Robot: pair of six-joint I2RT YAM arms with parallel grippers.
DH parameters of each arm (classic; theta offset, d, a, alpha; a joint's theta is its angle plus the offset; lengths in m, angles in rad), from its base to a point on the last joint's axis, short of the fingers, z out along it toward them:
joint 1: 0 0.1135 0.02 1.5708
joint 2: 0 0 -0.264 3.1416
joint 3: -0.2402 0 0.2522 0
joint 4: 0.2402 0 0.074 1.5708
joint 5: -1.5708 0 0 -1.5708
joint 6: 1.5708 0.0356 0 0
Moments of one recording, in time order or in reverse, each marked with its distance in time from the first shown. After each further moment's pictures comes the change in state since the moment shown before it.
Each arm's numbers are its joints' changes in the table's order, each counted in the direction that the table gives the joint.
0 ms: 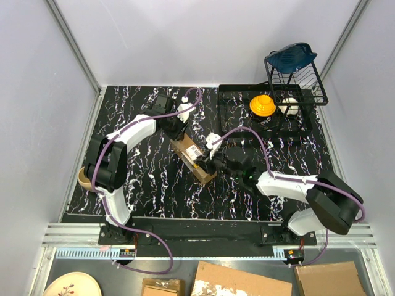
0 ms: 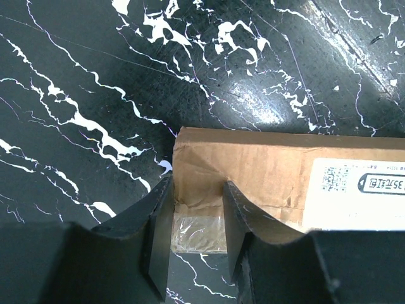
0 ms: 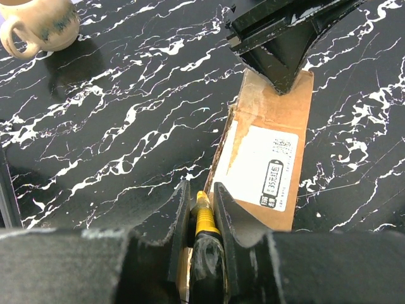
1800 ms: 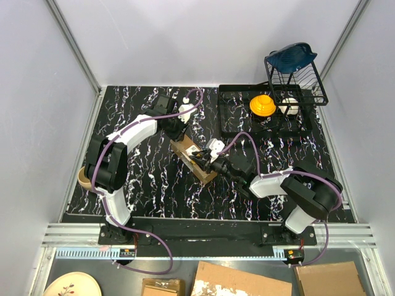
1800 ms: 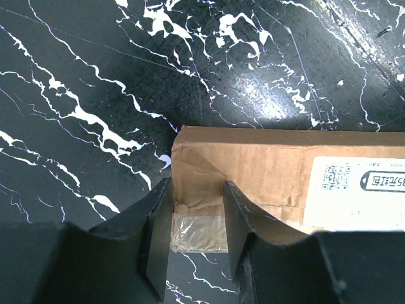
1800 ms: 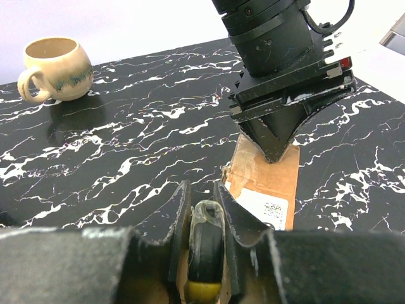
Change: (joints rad) left arm -0.016 0.005 -0.004 0.018 0.041 0.002; right arm -0.002 -0.200 0.078 -0.561 0.035 -0.096
